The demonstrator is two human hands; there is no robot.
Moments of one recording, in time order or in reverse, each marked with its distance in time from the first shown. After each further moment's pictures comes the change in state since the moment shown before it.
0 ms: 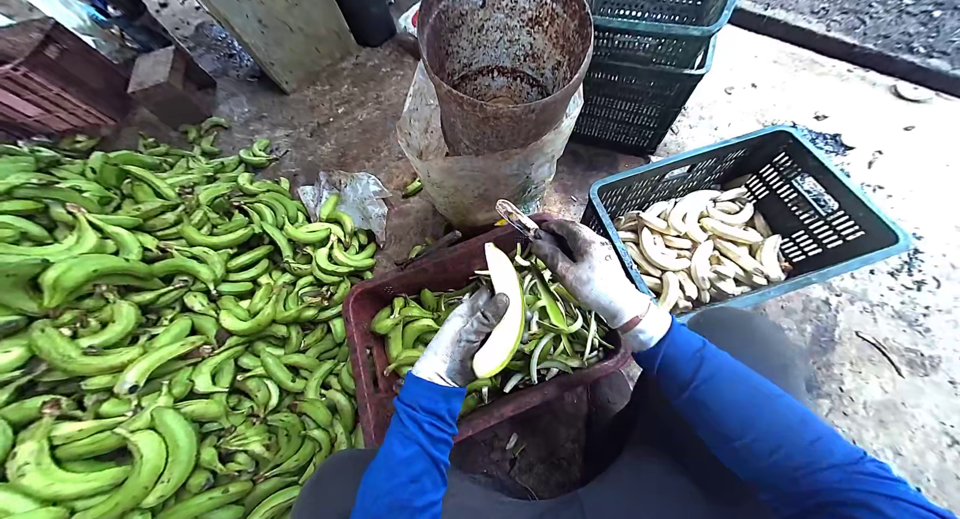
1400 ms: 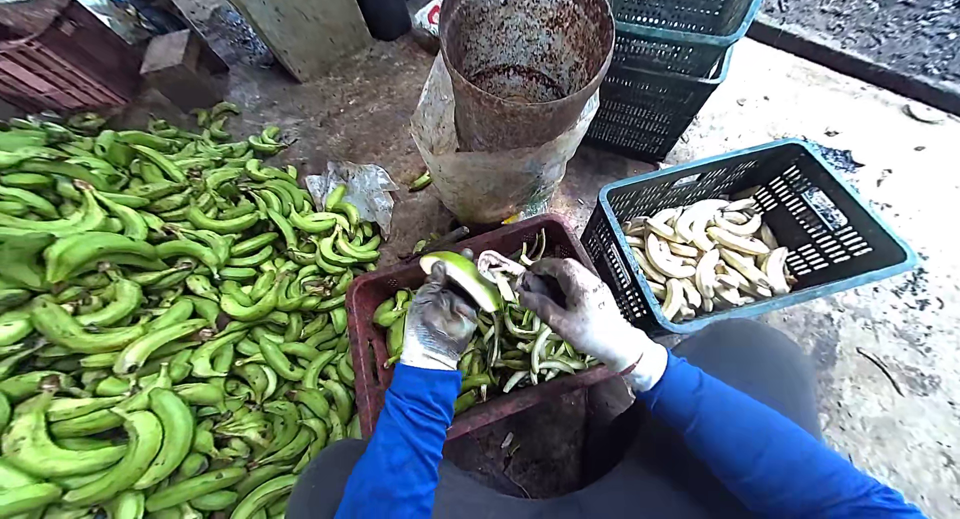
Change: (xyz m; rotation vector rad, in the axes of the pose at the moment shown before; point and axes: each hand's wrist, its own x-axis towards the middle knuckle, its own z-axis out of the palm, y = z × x) left_hand 0.009 0.012 -0.010 -0.484 0.447 0.360; right_hand -0.041 -0.004 0.025 -0.004 -0.075 -0.107
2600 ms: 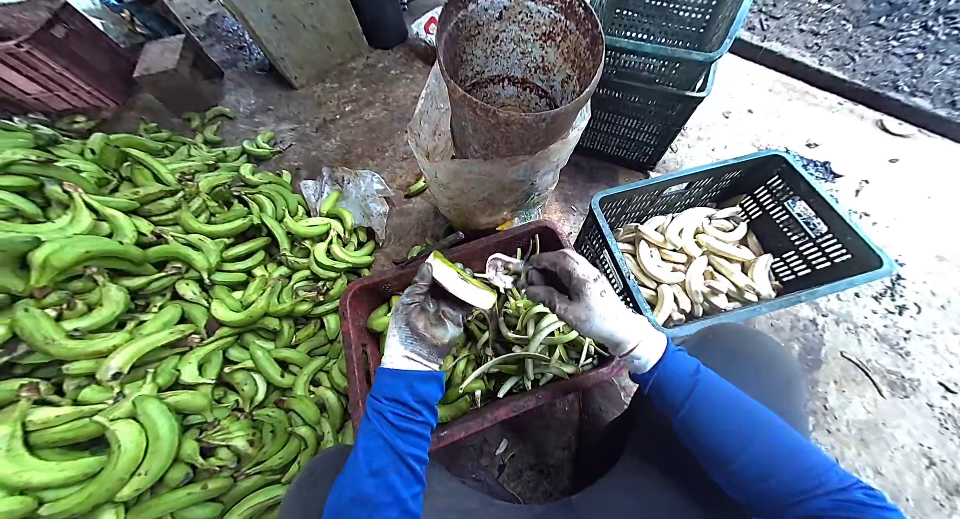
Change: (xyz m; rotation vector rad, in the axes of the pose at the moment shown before) left_hand 0.005 0.016 -0.006 0.037 -0.058 -0.069; right_hand 0.018 0.023 -0.016 0.018 -0.044 -0.159
